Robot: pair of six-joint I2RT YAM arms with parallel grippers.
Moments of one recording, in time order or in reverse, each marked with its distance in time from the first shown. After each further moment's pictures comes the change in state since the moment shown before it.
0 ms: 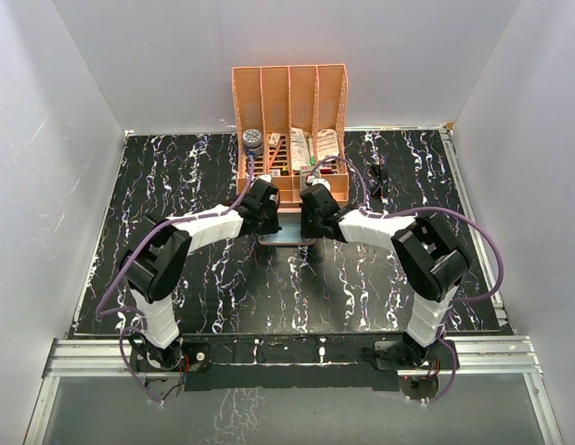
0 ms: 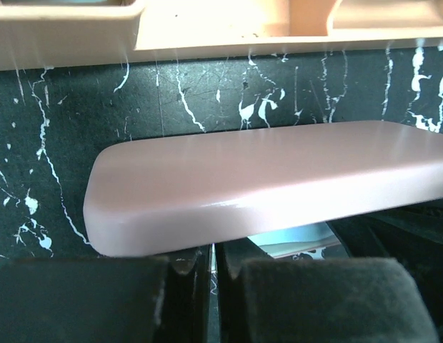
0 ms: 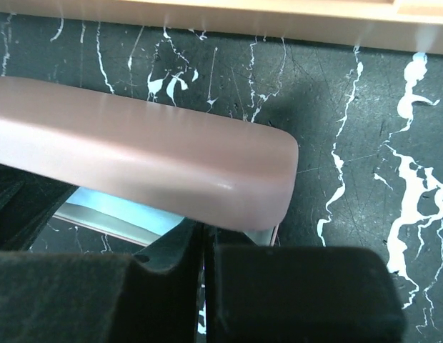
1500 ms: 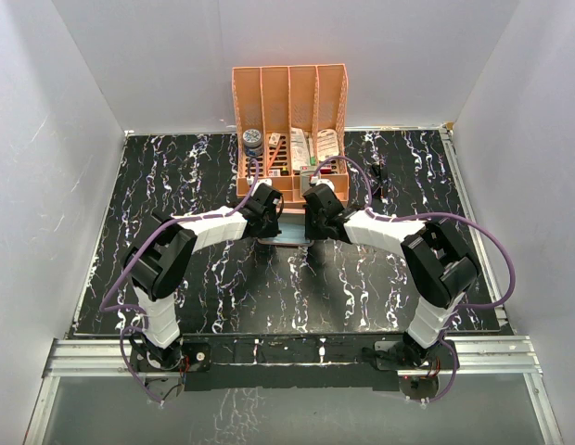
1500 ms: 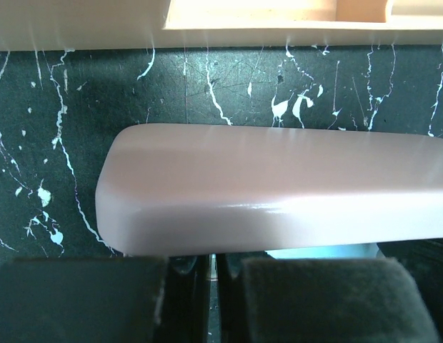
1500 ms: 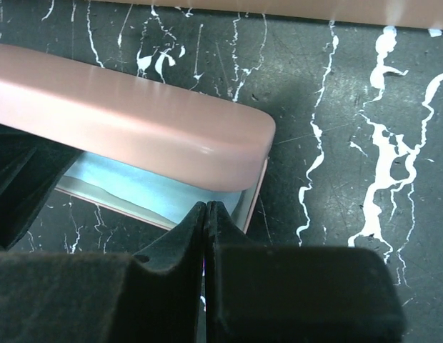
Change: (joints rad) left arm -0.013 0.040 -0.001 -0.026 -0.079 -0.015; right arm 0.002 -0.056 -0.022 -0.068 0.015 -0.008
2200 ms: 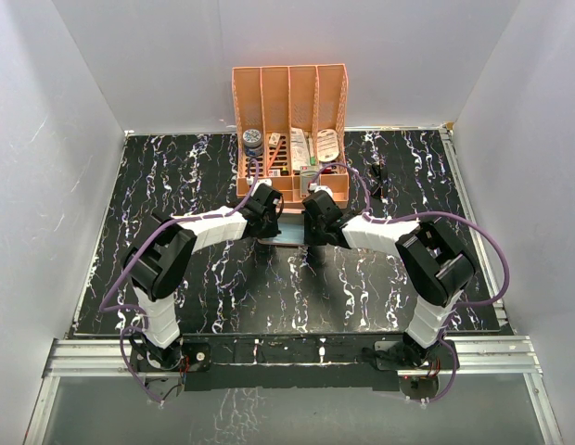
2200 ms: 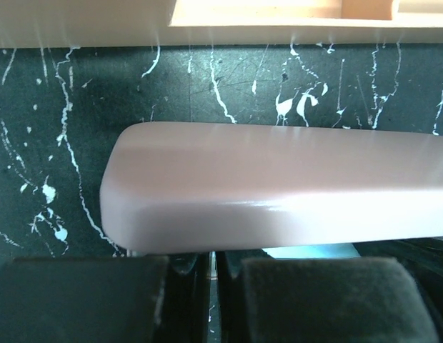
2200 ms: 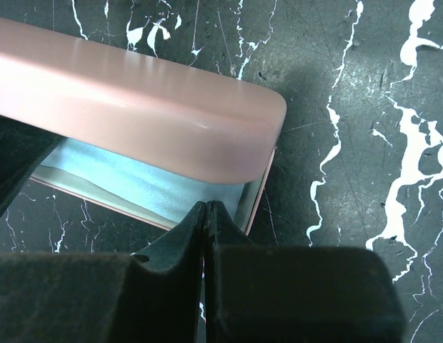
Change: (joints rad) left arm 0.000 -0.001 0.000 -0.005 -0.003 0.000; right arm 0.009 0.021 -0.052 0.060 -0.022 0.008
